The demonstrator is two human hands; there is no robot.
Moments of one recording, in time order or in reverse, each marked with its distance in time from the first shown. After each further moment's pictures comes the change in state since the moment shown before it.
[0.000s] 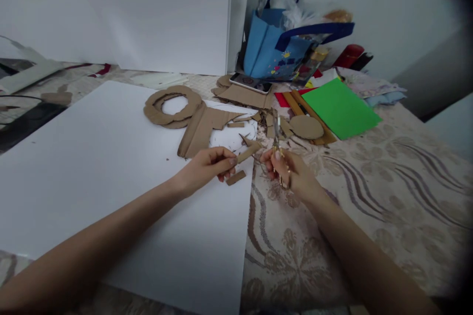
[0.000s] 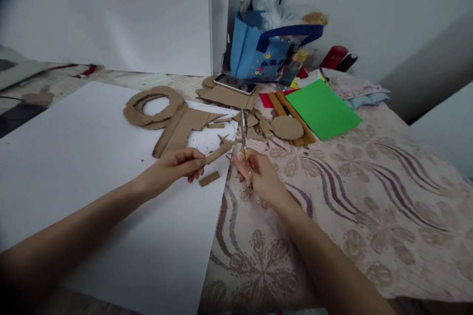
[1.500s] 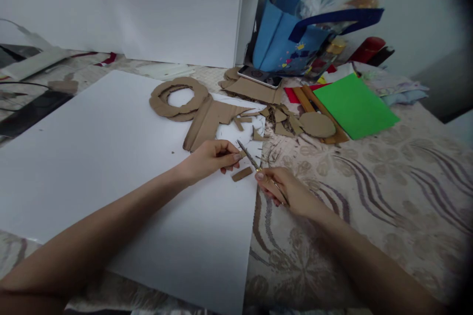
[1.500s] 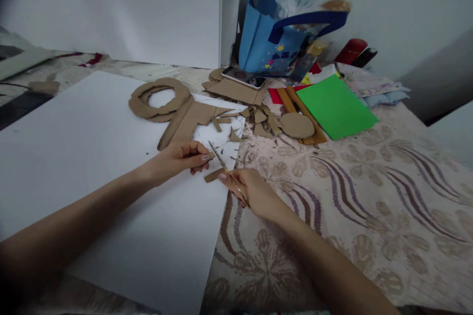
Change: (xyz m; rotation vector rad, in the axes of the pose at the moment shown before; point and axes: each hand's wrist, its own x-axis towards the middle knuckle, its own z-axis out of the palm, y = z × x) left_hand 0.007 -0.005 -0.012 0.079 -0.005 0.015; right_hand -0.012 0.004 0.020 -0.037 -0.332 0.257
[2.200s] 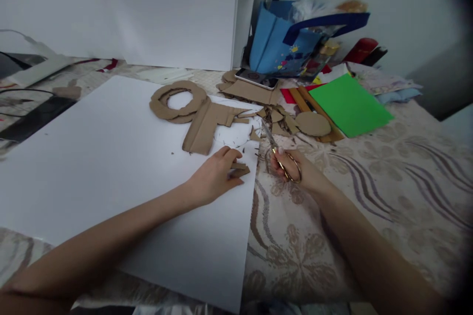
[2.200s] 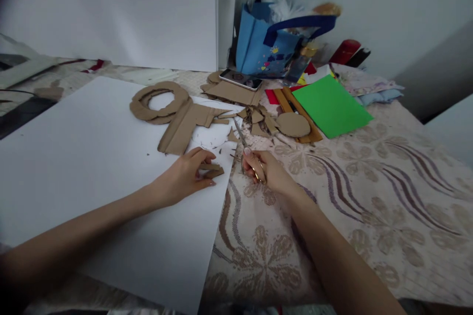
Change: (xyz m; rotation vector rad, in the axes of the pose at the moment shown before) left_hand -0.015 -0.012 0.025 0.765 0.095 0.213; right_hand 0.011 0.002 -0.033 0.144 0.195 -0.032
